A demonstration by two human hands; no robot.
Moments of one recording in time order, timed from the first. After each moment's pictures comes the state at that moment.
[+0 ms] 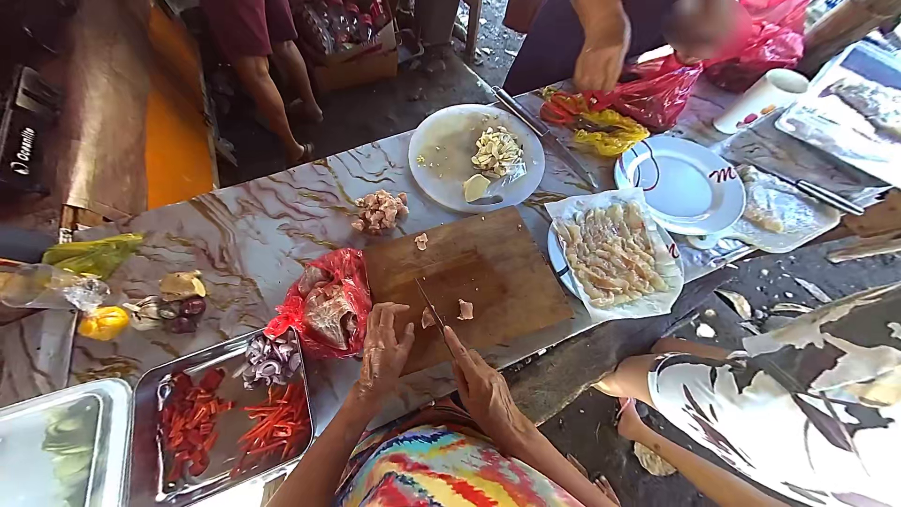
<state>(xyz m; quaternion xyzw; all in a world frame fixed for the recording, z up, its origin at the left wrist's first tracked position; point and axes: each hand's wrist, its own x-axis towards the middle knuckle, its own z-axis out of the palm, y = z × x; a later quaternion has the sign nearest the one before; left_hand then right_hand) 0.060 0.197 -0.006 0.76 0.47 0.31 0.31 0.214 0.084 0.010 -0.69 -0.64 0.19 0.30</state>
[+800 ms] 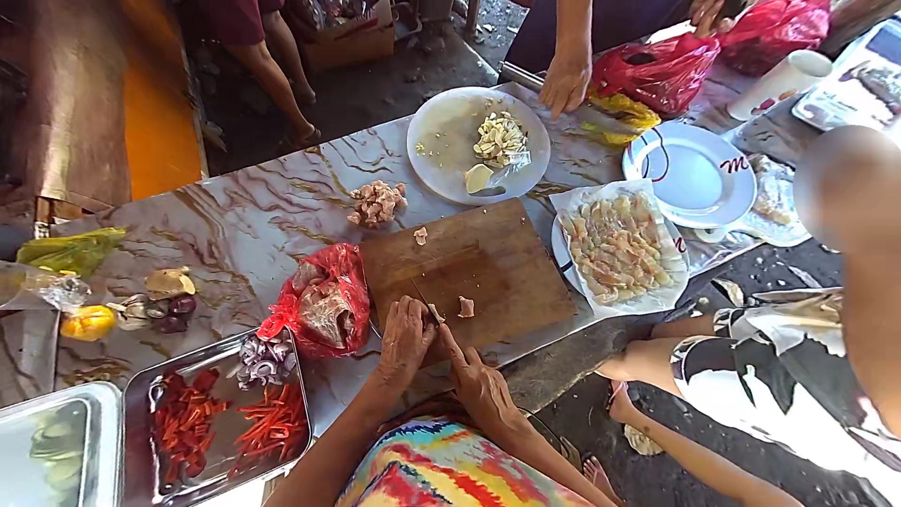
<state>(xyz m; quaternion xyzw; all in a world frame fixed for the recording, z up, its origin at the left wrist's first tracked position) 0.092 0.201 -0.001 0.82 0.46 0.20 0.28 0.207 0.087 0.010 -0.74 -0.63 0.19 0.15</state>
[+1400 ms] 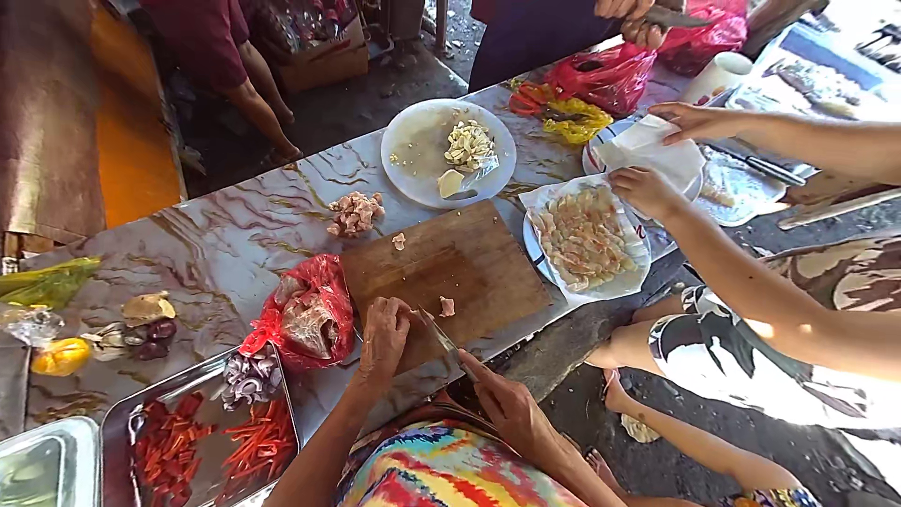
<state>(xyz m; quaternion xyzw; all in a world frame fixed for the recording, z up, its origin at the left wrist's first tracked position) 0.090 0.213 -0.001 0.79 0.46 0.25 0.32 0.254 0.038 0.028 -0.67 -0.61 0.28 0.33</state>
